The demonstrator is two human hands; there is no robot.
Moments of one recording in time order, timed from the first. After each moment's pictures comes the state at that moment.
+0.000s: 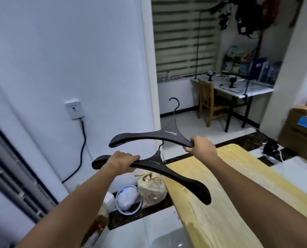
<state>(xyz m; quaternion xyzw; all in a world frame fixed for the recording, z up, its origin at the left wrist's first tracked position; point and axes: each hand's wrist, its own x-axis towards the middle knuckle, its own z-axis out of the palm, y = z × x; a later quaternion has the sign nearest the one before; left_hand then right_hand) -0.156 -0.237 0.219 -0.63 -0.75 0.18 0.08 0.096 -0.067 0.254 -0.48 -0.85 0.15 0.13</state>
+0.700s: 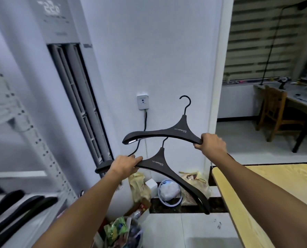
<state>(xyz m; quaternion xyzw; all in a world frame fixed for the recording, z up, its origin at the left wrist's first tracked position) -0.199 -0.483 0.232 -0.46 -0.86 0.18 0.09 -0.025 -0.224 0.288 -0.38 -0.91 0.13 0.13</state>
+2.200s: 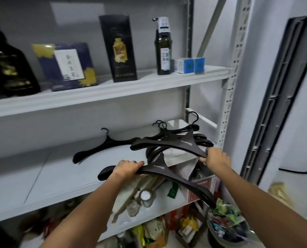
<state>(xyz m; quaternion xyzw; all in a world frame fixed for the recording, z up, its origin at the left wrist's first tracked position) 0.104 -0.890 0.194 0.11 -0.98 0.14 -0.05 -0.060 -0.618 0.238 0.18 -0.97 0.15 -0.01</state>
